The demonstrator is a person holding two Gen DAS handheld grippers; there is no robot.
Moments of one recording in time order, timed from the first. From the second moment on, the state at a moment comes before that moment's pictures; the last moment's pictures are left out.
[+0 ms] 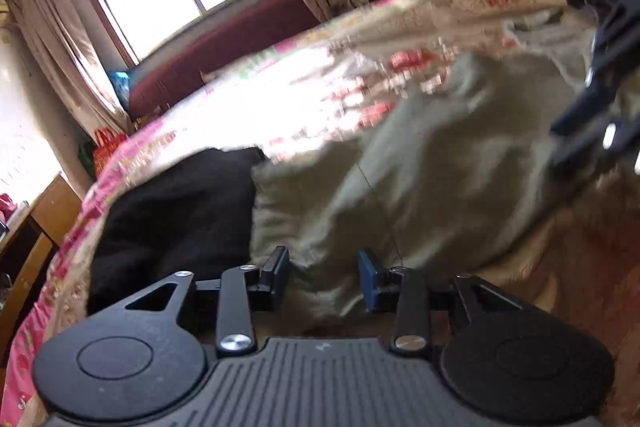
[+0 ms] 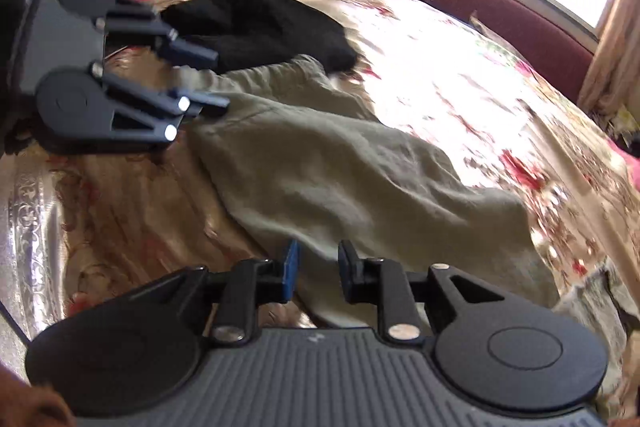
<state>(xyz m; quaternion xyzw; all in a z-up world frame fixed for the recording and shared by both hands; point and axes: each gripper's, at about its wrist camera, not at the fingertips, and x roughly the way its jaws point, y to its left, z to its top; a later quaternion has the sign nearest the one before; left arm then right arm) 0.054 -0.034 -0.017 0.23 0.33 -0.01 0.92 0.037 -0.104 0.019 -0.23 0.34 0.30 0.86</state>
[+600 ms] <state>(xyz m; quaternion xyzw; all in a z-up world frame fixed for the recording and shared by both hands) 0.091 -0.185 0.020 0.16 0.28 -0.21 0.92 0.250 -0.334 0.004 0.10 0.42 -0.06 0.90</state>
